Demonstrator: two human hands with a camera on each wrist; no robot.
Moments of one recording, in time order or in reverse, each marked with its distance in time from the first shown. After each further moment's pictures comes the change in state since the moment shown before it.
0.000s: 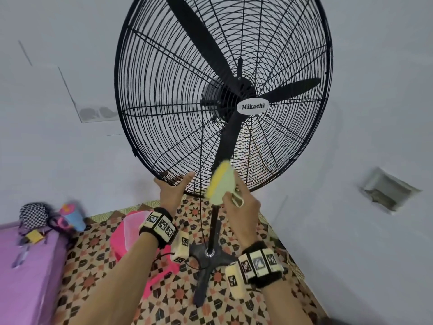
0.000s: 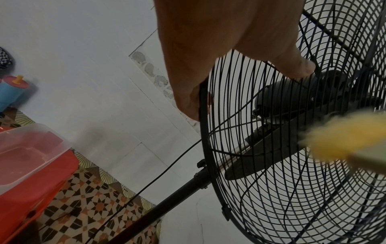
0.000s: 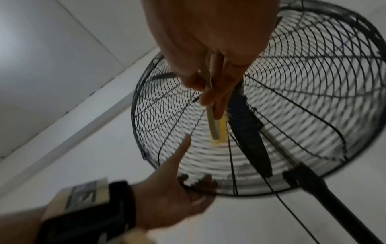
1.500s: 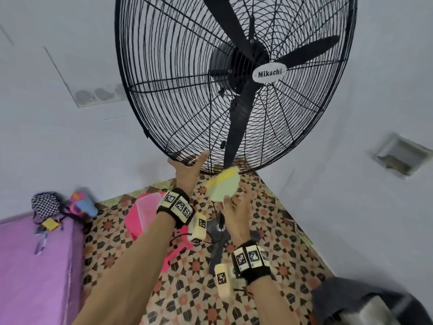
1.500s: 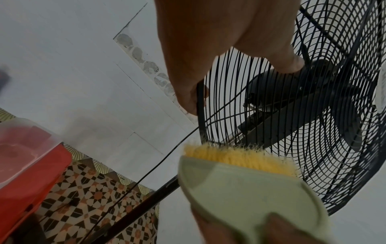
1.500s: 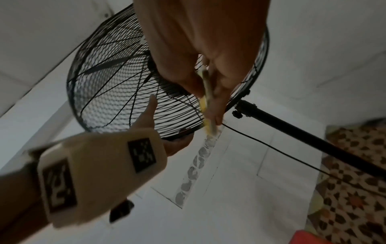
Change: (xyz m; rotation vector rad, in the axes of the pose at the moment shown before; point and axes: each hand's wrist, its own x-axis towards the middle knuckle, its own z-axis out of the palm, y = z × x) left_hand -0.002 0.000 -0.006 0.072 -0.071 -0.015; right_hand -0.064 0.061 0.073 0.270 0.034 0.456
